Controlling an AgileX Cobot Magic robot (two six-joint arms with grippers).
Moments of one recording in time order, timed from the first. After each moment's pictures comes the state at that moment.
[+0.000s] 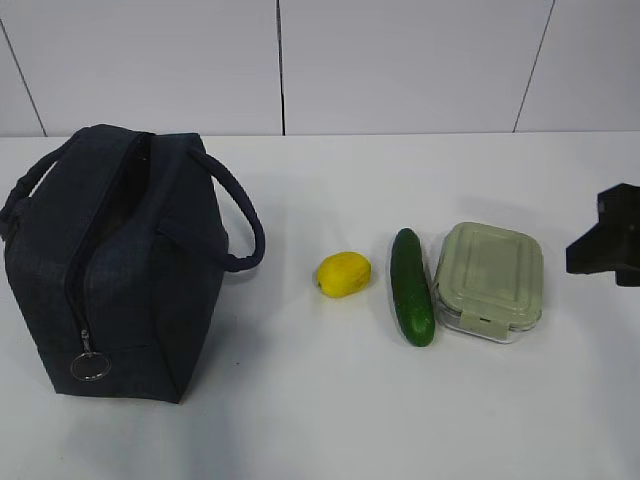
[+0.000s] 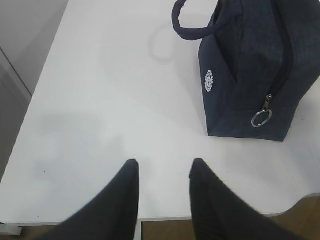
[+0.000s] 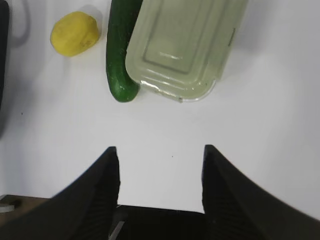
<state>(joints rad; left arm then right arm) 0.01 0.01 -0.52 -0.04 1.10 0.01 0.06 1.20 -0.80 0.43 0.76 -0.12</state>
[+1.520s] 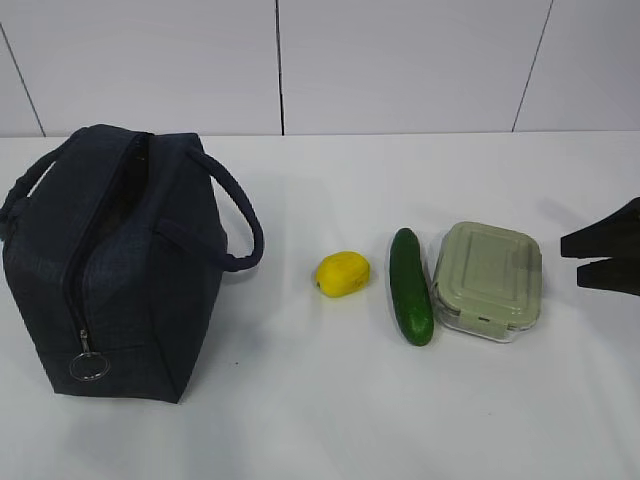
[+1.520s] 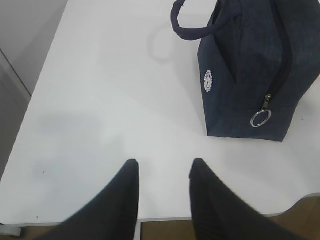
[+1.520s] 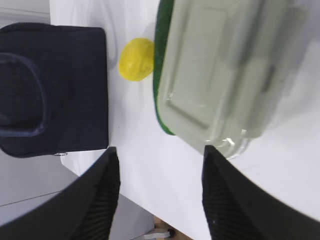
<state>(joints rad) 0.01 0.01 -0.52 -0.04 1.10 0.01 -0.43 1.79 -0.91 1.20 1.17 -0.99</state>
